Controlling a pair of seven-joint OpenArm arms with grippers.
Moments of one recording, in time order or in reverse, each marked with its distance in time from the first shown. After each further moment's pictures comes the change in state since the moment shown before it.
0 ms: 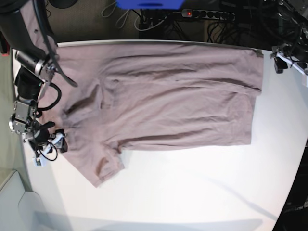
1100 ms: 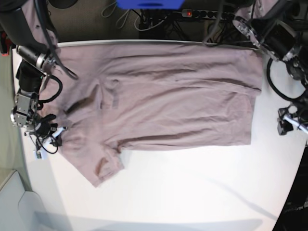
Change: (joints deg) left arm -29.8 -6.6 8.9 -22.0 7.0 0.1 -5.0; right arm -2.9 0.0 -0.1 0.2 0.5 -0.2 1.4
